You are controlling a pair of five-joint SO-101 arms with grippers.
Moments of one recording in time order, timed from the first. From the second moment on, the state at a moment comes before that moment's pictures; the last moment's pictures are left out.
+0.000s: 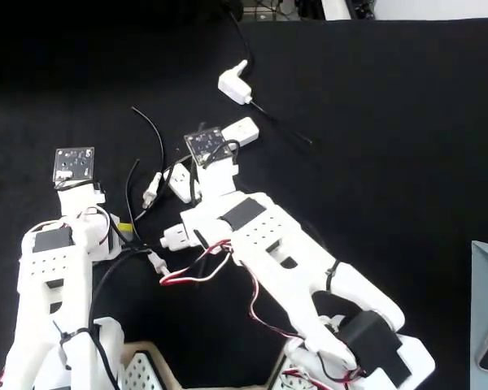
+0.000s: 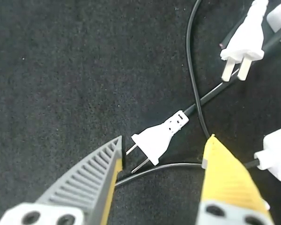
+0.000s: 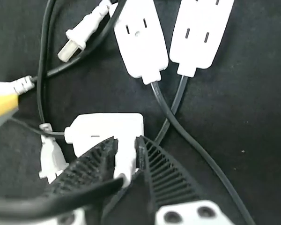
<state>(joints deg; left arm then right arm) -17.7 -43.1 66.4 49.5 -9.1 -38.2 -14.1 44.4 44.1 -18.6</state>
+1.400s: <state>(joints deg) -17.7 -43.1 66.4 49.5 -9.1 -38.3 -1.2 38.5 37.6 -14.0</state>
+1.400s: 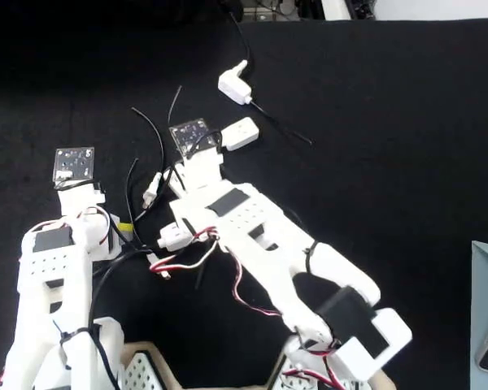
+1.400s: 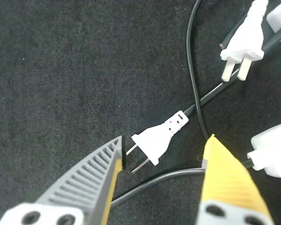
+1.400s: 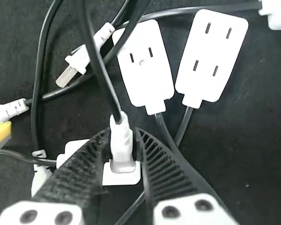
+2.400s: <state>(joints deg) -17.7 -43.1 67.1 49.5 -9.1 -39.4 -22.7 50.1 45.7 -12.6</state>
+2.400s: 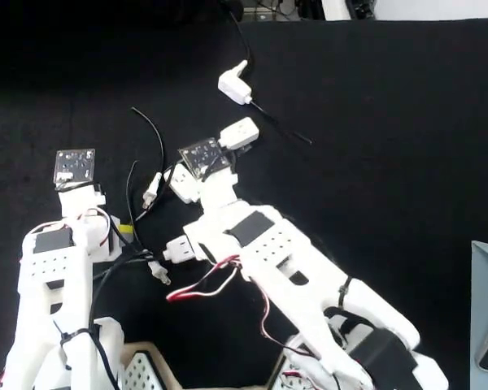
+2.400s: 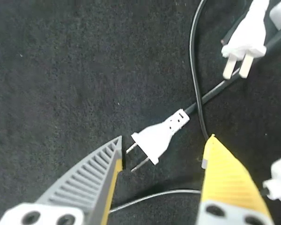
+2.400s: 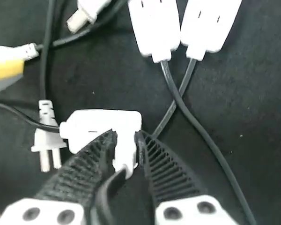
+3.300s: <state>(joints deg) -17.7 -43.1 67.1 49.5 -9.1 -37.6 -32.8 62.5 34.3 -19.4</state>
